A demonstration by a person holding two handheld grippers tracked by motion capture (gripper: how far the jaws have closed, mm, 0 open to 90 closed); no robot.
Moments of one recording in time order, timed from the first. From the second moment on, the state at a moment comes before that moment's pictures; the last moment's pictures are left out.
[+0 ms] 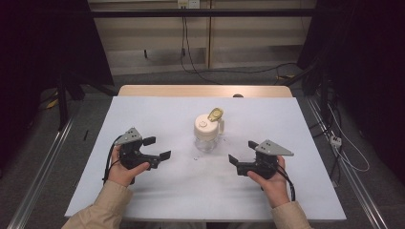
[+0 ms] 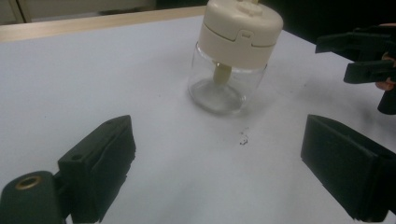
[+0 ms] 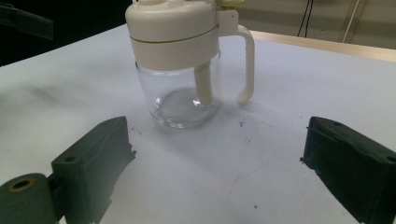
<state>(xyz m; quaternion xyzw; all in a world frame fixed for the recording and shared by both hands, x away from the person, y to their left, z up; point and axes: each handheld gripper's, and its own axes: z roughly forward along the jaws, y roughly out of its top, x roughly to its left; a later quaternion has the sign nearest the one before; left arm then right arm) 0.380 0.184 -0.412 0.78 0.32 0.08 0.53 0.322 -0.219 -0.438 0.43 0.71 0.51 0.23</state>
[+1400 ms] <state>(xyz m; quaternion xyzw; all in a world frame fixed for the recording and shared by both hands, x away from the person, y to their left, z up) 0.360 0.228 -0.431 0.78 0.35 0.10 0.51 0.284 -0.272 -0.445 0.44 0.71 0.49 0.27</state>
